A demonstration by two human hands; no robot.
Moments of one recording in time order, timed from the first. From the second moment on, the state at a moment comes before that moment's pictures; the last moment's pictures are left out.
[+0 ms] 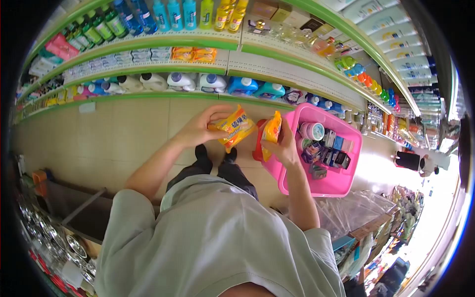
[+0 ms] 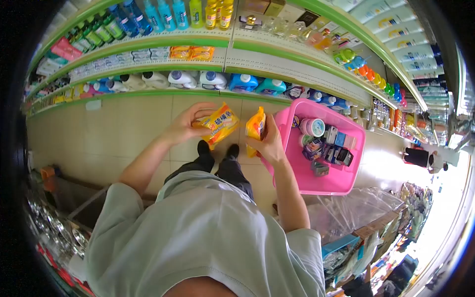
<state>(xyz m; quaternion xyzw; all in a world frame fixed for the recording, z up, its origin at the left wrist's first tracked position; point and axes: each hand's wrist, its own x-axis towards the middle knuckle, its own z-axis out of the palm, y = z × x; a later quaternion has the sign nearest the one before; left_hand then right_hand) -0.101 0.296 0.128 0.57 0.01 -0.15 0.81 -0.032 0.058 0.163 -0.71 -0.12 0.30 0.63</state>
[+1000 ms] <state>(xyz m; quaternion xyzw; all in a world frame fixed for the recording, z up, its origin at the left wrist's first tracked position) -0.119 0.312 -0.188 0.48 0.41 -0.06 0.77 0.255 0.265 -0.098 -0.90 -0.37 0.20 0.03</state>
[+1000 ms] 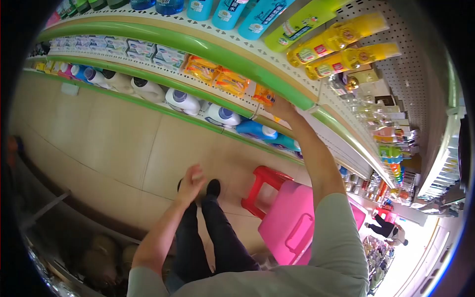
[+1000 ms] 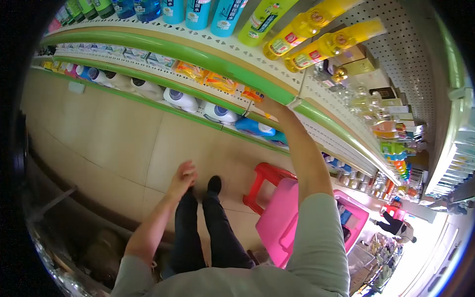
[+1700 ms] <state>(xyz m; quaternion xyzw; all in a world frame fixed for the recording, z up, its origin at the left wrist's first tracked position) -0.209 0.278 -0.227 0.54 0.48 -0.02 0.69 0.278 0.304 -0.084 -0.85 -0.46 0.24 -0.03</state>
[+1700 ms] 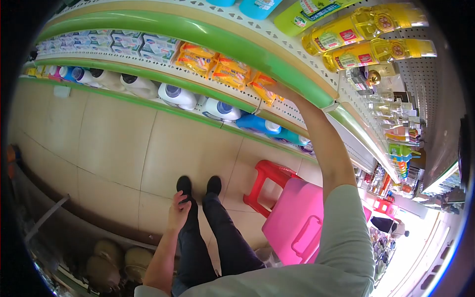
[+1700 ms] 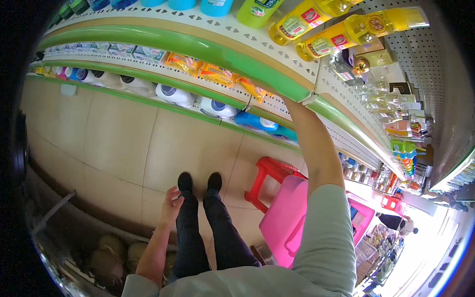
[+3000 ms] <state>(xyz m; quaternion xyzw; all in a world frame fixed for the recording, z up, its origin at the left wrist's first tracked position) -0.222 0.269 -0.243 0.52 0.50 -0.02 0.69 0.329 0.270 -0.109 -0.89 -0.43 0.13 0.02</state>
